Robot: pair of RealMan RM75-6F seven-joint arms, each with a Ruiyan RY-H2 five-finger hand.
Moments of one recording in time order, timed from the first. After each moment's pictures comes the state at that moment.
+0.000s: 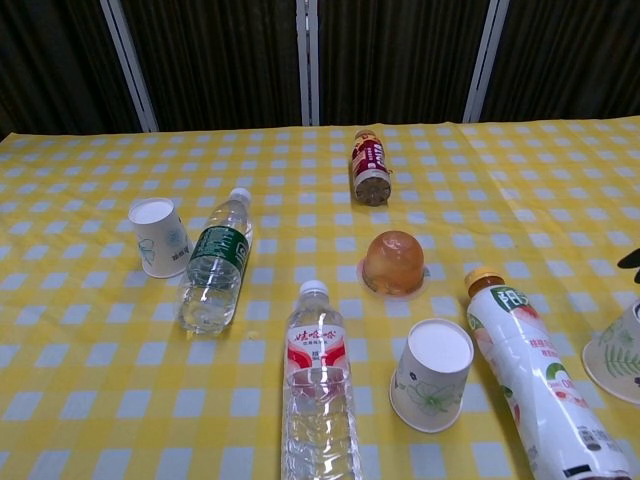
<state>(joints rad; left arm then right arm) -0.04 -1.00 -0.01 -1.94 1.56 1.51 0.20 0.30 -1.11 -0.04 -1.63 -1.64 1.07 -0.06</state>
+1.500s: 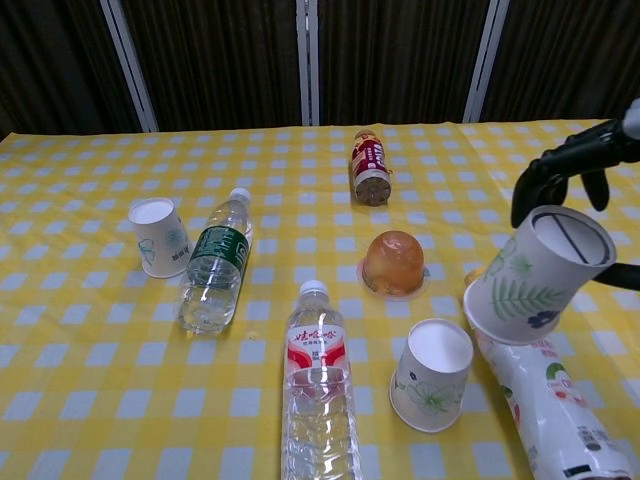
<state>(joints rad) -0.05 -1.00 0.01 -1.94 1.55 1.49 0.20 0.50 -1.04 0.00 -1.83 -1.90 1.14 -0.06</state>
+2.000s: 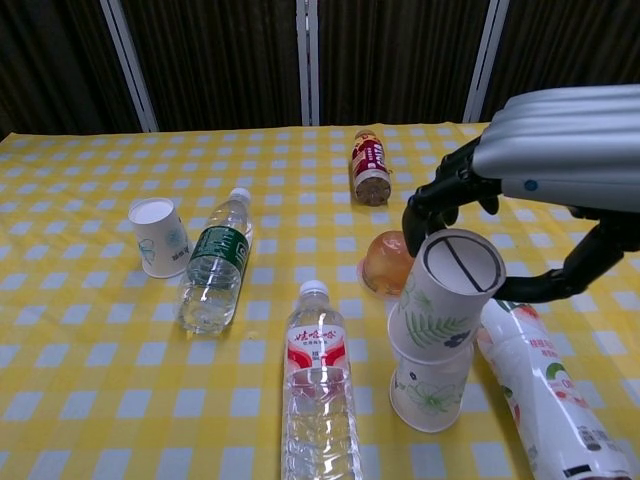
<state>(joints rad) -0.06 -0.99 0.00 -1.94 1.54 1.48 0.19 0.65 -1.09 0.07 -1.92 -1.84 0.92 -0.26</state>
